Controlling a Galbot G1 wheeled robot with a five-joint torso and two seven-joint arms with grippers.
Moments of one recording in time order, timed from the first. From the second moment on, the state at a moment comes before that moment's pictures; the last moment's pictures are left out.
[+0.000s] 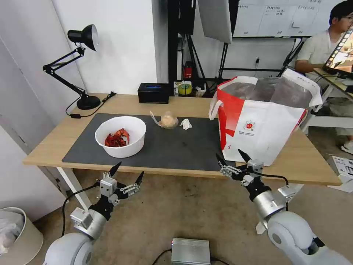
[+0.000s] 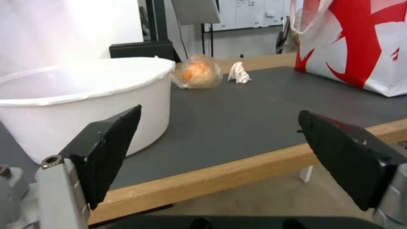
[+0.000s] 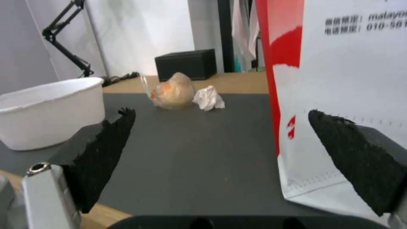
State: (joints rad) left arm 1.58 -1.16 -0.57 -2.09 -0.32 -0.06 0.22; right arm -1.38 0.90 0.33 2.05 0.68 0.07 0.07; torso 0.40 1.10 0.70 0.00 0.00
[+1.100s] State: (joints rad) left arm 1.59 -1.16 -0.56 -2.08 -0.31 -0.06 0.22; right arm -0.65 1.07 -0.17 1.73 0.78 -0.25 0.42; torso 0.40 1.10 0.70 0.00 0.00
